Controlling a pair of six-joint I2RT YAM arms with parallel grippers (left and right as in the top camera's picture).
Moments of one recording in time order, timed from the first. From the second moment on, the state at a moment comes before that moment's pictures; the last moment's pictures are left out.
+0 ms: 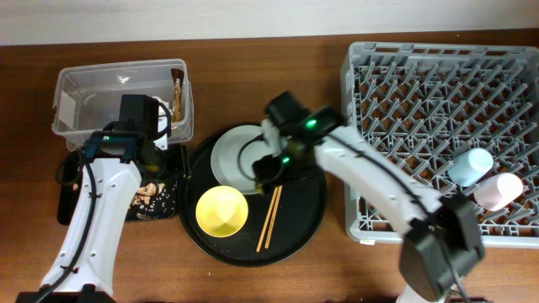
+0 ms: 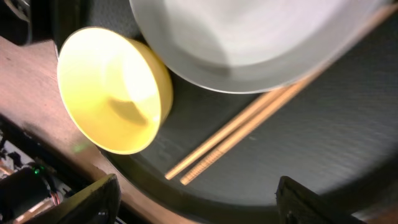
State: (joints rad) left arm -0.04 1.49 1.24 -1.06 0.03 -0.20; right arm 0.62 1.86 1.53 -1.07 -0.35 0.25
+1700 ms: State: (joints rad) left arm 0.02 1.49 1.24 -1.07 -0.01 -0.23; right arm 0.17 1.47 1.53 -0.91 0.54 0.32
